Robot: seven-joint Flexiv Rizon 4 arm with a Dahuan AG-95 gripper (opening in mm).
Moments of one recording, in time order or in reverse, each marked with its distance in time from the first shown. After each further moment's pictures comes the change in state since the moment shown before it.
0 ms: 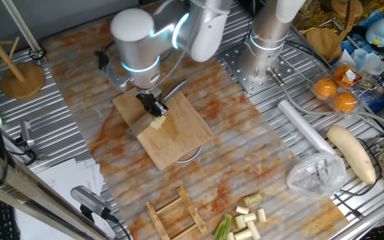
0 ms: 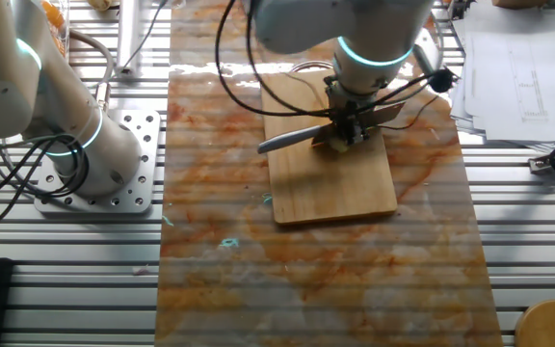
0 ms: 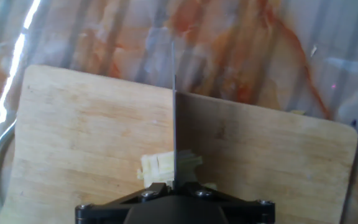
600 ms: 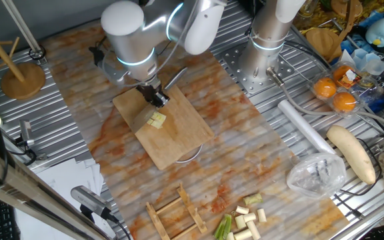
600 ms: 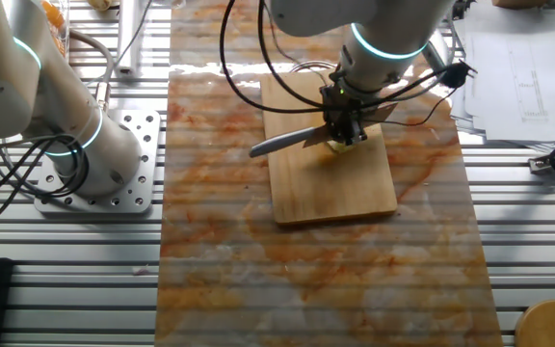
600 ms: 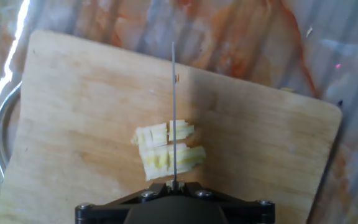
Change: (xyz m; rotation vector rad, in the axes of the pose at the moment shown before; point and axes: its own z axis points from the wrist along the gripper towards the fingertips) arm 0.024 -0.010 -0.022 0.013 0.039 -0.041
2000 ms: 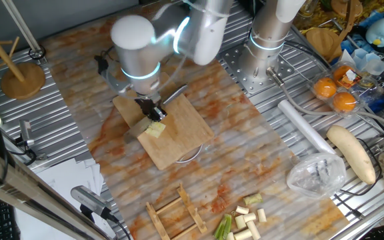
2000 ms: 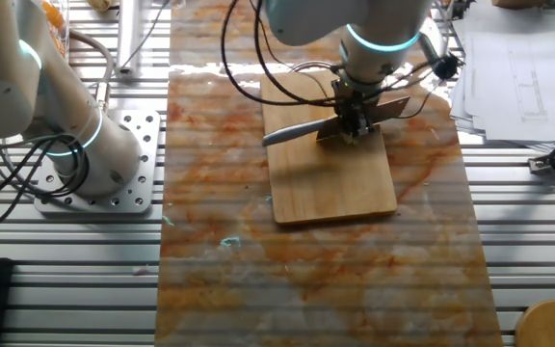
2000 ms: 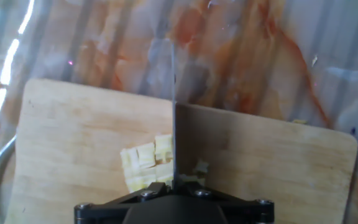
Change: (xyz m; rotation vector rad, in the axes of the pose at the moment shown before) arm -0.037 0.014 0.024 0.061 -0.072 0.070
